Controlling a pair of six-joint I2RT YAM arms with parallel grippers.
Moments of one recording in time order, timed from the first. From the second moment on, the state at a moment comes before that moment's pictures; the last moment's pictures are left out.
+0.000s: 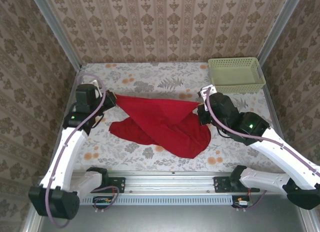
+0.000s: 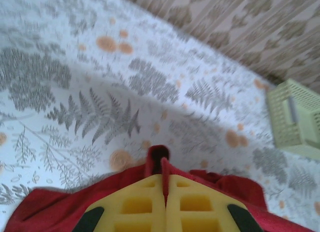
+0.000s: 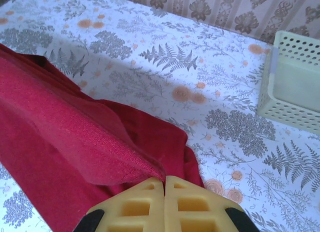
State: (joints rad) left arm -0.18 0.98 1.00 -0.55 0.16 -0.56; right arm 0.78 1.02 1.25 -0.89 0.42 0.24
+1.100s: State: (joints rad) left arm -0.32 1.06 0.70 -0.51 0.15 -0.56; right arm 0.18 1.11 0.83 -0.87 0.29 0.57
